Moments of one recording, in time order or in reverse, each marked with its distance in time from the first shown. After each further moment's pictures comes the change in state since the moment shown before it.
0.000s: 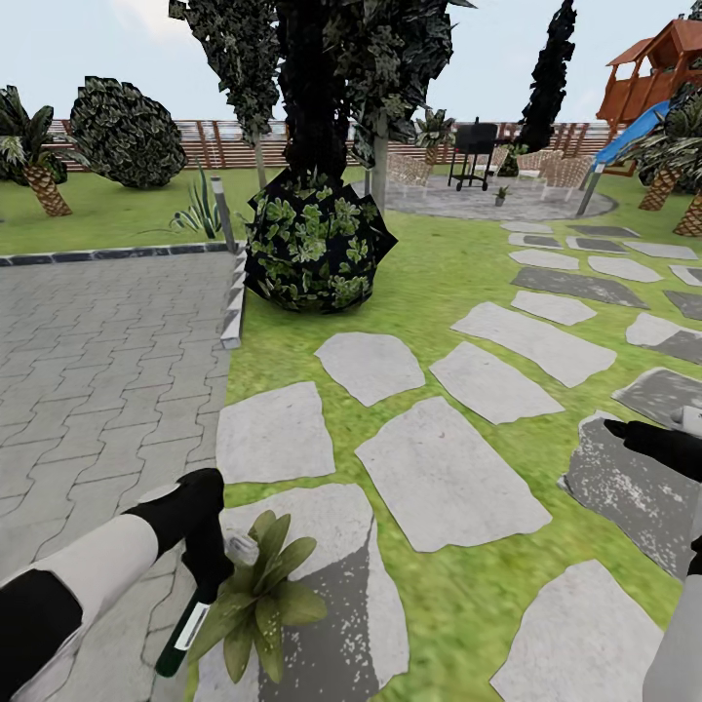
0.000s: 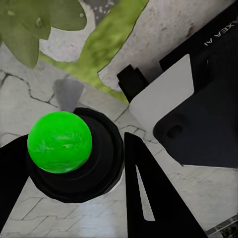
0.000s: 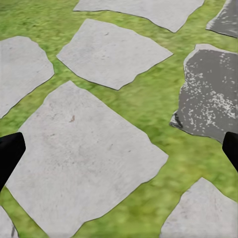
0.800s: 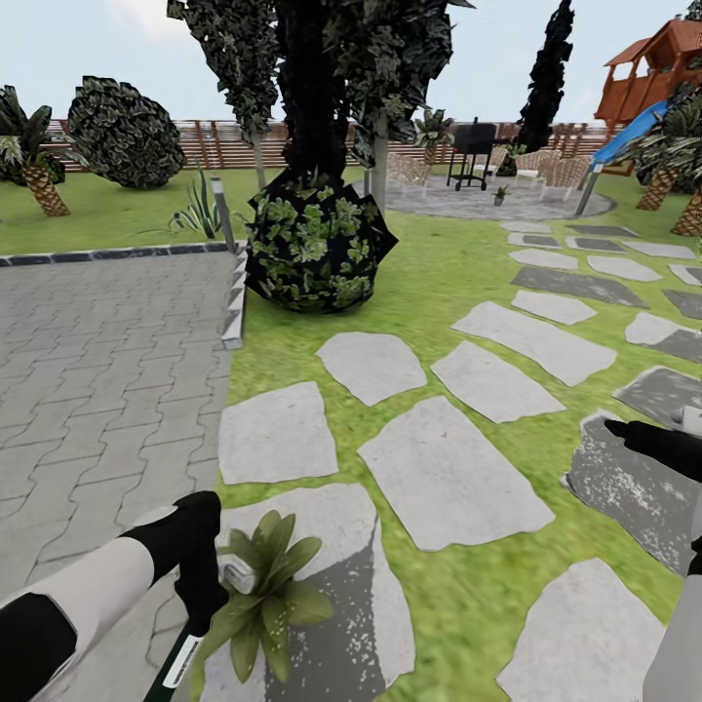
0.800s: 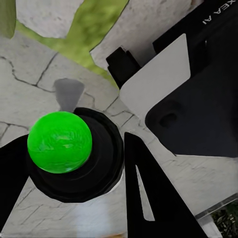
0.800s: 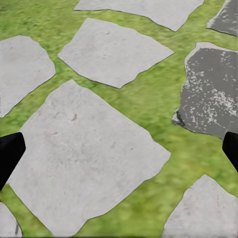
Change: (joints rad) left arm 0.069 0.002 0.002 0.009 0.000 0.000 0.010; right arm 0.000 0.000 -0.001 0.000 0.000 0.000 0.000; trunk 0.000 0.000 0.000
